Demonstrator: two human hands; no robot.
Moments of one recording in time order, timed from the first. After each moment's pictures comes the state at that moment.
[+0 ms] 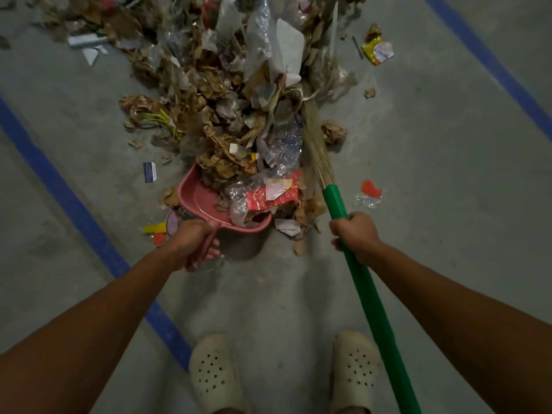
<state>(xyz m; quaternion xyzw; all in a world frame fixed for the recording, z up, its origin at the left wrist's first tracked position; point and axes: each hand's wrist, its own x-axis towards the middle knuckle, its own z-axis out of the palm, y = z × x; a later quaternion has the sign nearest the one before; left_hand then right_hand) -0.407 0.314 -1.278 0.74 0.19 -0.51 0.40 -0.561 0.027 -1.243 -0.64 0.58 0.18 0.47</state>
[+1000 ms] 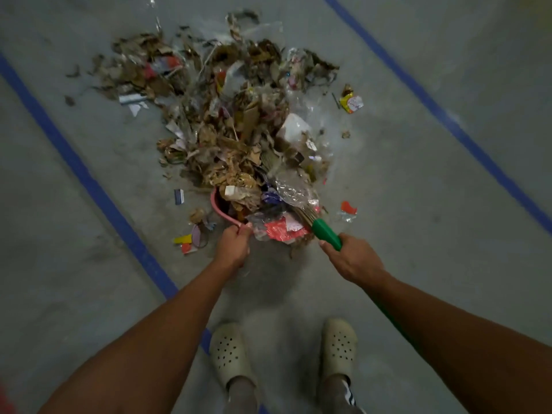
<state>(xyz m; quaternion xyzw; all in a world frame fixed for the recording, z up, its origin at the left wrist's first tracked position) -0.457 0.259 -1.140 0.79 0.11 -0.39 0.46 -0.599 0.038 -1.080 -0.86 0.35 0.26 0.26</state>
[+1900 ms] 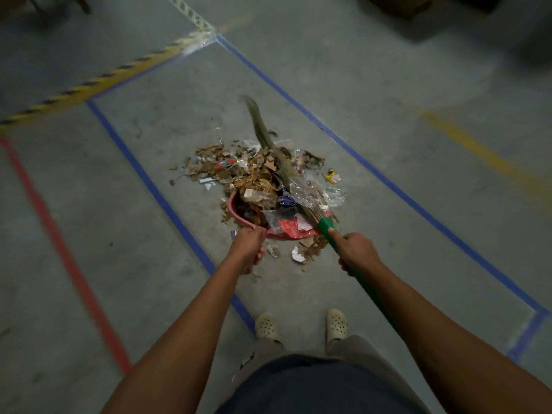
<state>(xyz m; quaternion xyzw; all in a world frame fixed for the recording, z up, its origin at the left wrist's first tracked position) -0.495 0.360 -0.624 0.75 0.10 -0.41 0.50 -0.637 0.167 -0.593 -0.75 0.50 0.15 0.41</state>
